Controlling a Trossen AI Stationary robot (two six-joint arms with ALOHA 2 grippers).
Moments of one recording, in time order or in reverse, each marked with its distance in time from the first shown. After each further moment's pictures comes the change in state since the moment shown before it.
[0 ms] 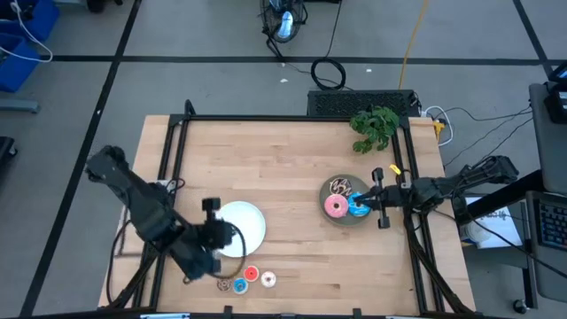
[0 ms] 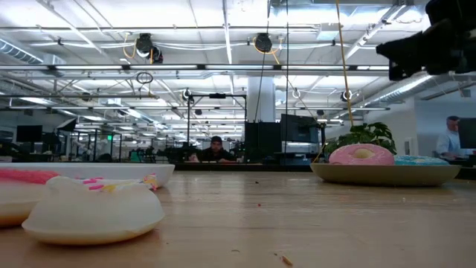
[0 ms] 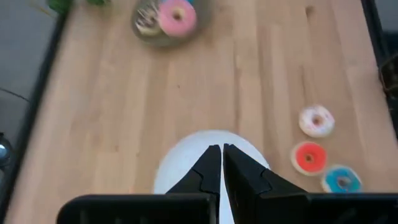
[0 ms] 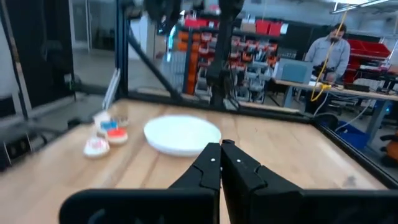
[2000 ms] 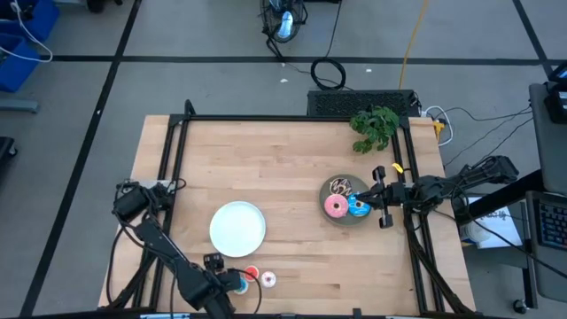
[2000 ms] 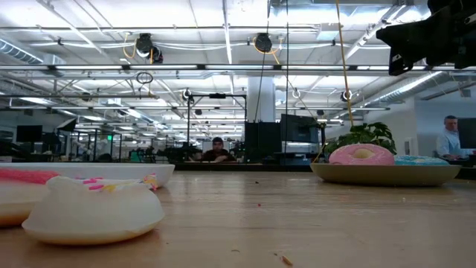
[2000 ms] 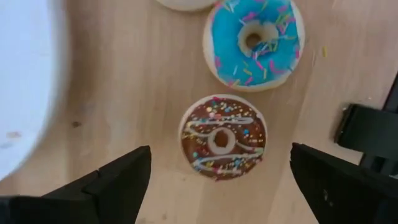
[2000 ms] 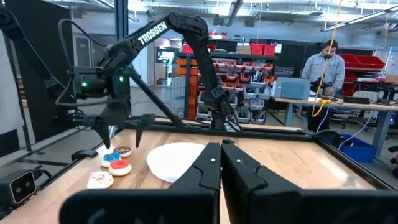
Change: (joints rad) left arm -0.142 0.478 -0.137 0.213 0.517 -0.472; right arm 0.000 0.002 -0.009 0.122 -0.005 0.026
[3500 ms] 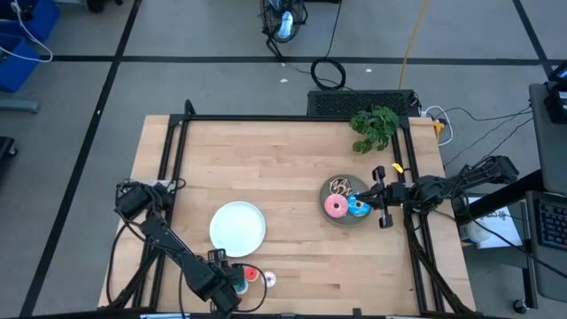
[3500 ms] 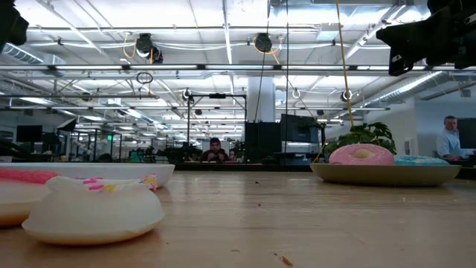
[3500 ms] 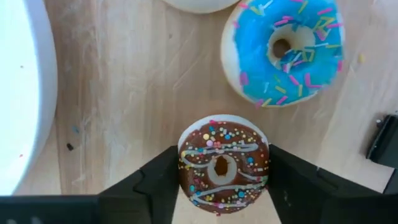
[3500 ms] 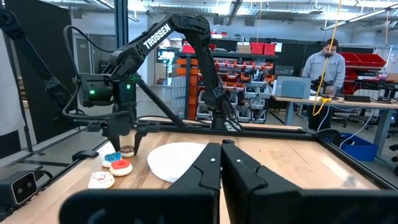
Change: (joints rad) left arm 0.056 -0.008 -0.076 0.079 0.067 0.074; right arm 0.000 0.000 0.000 -0.002 0.000 0.009
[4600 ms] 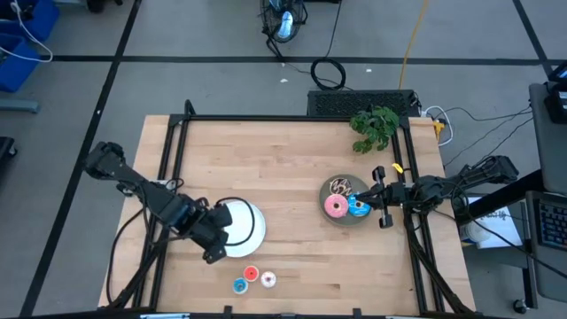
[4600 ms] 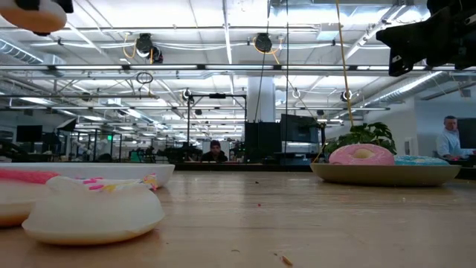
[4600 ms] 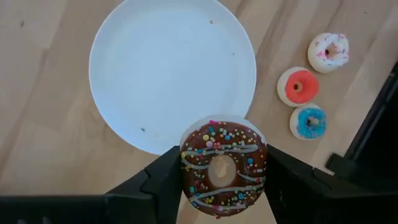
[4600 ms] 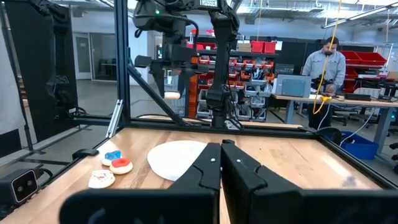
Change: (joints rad) left arm 0.249 -0.536 0.000 -0.346 -0.110 -0.037; right arm 0.000 0.001 0.000 -0.006 0.000 0.002
